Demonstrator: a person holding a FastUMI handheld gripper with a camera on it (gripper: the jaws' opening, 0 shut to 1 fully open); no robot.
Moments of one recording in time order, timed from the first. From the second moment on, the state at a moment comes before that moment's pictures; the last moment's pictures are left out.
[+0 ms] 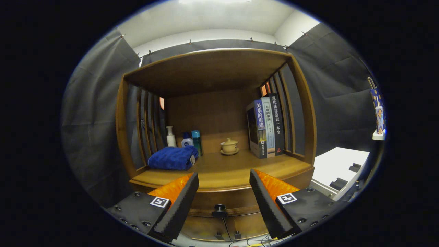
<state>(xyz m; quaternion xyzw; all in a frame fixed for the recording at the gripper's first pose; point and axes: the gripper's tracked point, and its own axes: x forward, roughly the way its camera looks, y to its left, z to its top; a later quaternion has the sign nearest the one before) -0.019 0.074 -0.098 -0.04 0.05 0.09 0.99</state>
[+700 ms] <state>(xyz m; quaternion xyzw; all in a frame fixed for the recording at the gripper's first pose) 0.001 0.073 -0.225 -0.06 0.15 0.09 0.98</state>
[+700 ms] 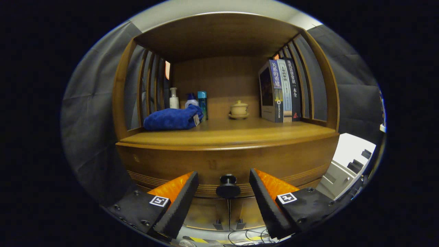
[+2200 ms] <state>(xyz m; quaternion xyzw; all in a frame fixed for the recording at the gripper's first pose) 0.011 0.063 -0.257 -0.05 0.17 0.07 0.98</state>
